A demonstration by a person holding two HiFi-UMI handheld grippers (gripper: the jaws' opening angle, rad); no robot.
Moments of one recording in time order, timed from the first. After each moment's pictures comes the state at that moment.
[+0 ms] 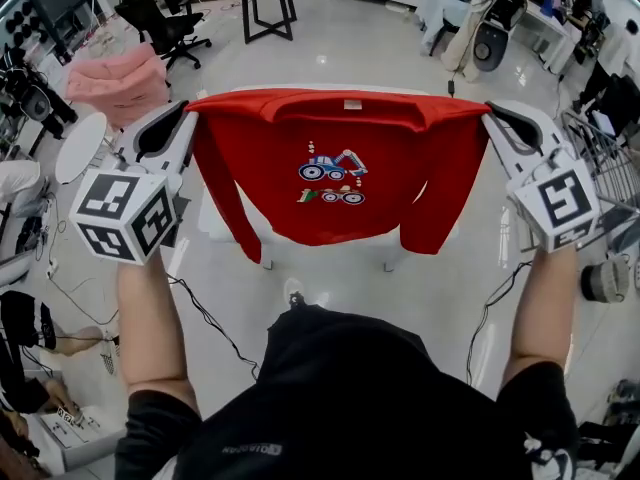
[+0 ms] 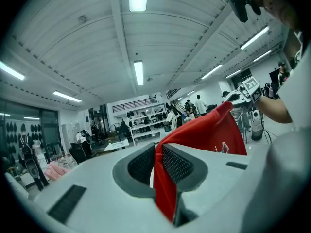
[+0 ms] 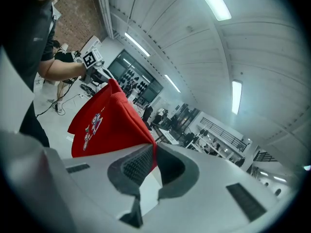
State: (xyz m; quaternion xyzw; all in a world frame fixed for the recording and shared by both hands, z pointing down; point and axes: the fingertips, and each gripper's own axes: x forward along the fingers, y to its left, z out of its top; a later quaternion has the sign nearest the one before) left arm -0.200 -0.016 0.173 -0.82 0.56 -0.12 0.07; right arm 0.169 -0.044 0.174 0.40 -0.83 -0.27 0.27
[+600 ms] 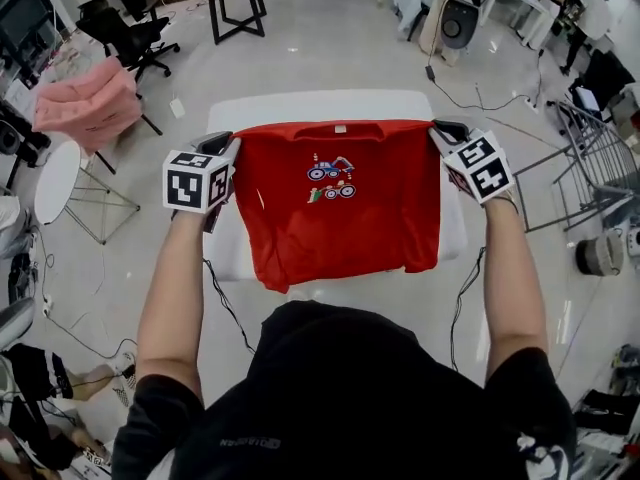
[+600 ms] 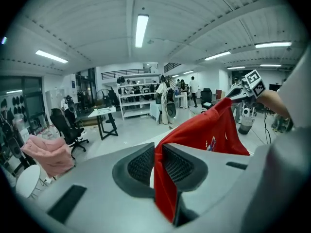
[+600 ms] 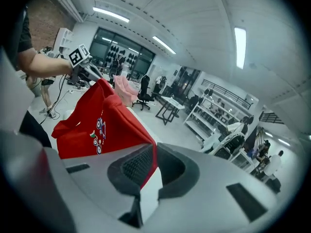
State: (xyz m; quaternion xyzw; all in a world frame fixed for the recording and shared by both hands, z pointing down) left arm -0.223 -0.218 0.362 -0.83 0.50 -0.23 -0.09; right arm 0.144 -0.219 0.339 0.44 -0.81 -0.08 0.37
